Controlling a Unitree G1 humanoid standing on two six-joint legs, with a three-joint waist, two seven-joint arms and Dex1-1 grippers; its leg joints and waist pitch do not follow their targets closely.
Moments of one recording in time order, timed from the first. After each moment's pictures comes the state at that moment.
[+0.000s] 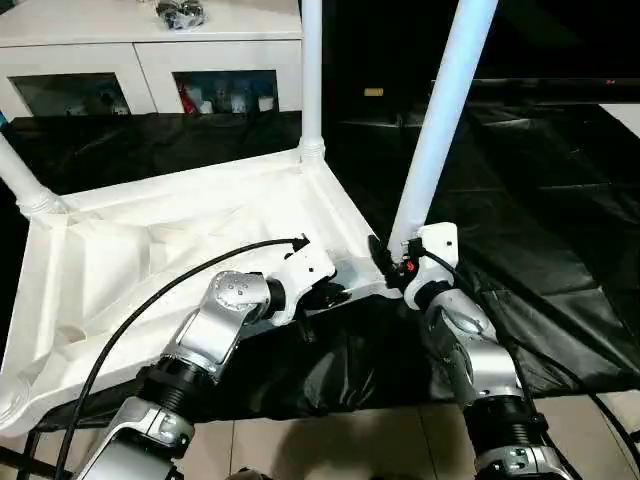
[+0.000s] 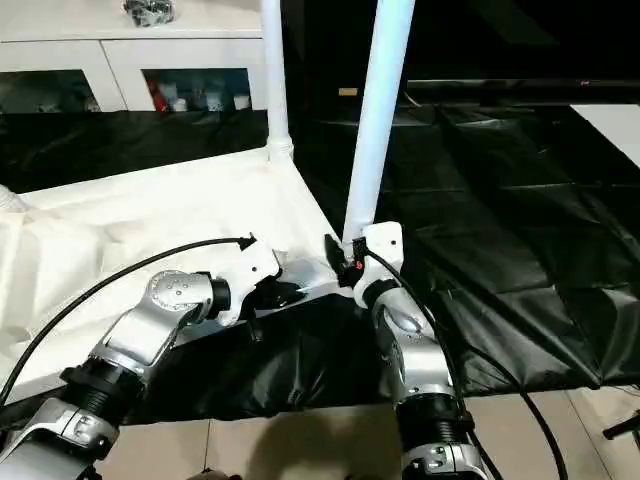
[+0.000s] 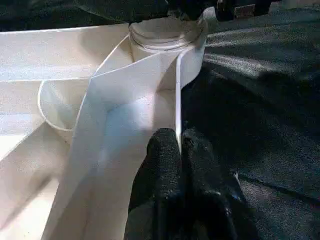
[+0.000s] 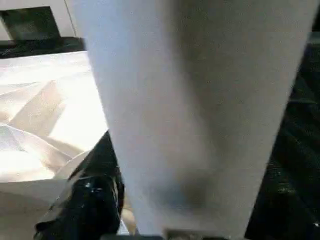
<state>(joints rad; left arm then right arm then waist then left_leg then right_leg) -0.50 0.21 -0.30 0.42 0.11 0.22 -0.90 -0.35 0.00 -0.06 0.41 0.05 0.07 0.39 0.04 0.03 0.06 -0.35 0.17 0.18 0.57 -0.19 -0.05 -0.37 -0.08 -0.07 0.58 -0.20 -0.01</state>
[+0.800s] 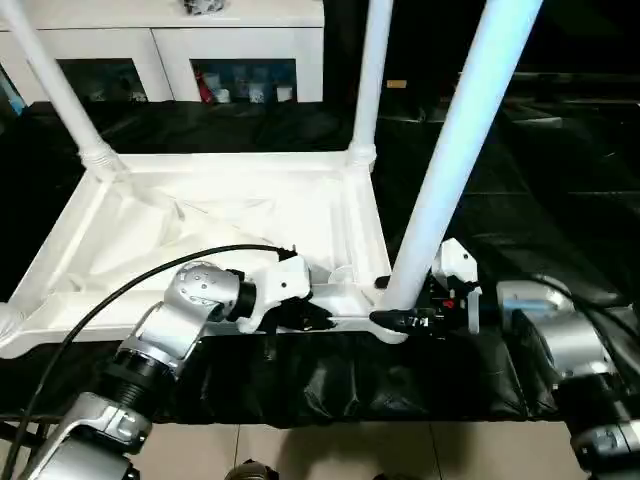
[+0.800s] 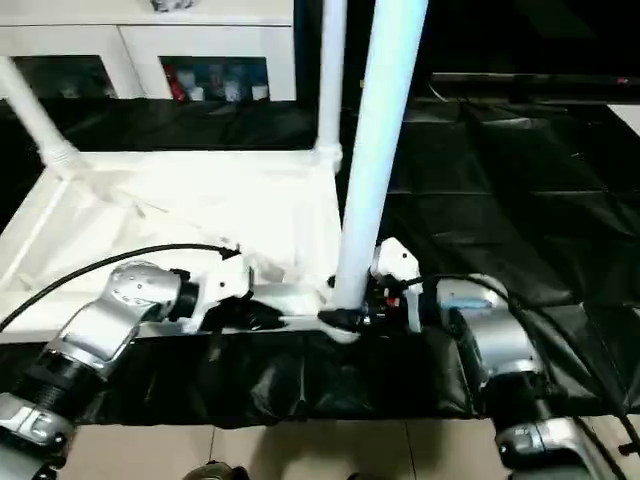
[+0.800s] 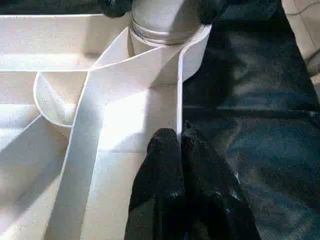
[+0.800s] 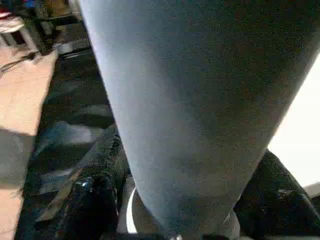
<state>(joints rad) -0.50 0.39 -0.34 0.37 0.03 0.10 -1.23 -0.44 -0.42 0.15 0.42 0.16 0.12 1.33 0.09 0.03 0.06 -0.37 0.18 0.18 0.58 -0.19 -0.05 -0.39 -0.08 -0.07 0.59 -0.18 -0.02</state>
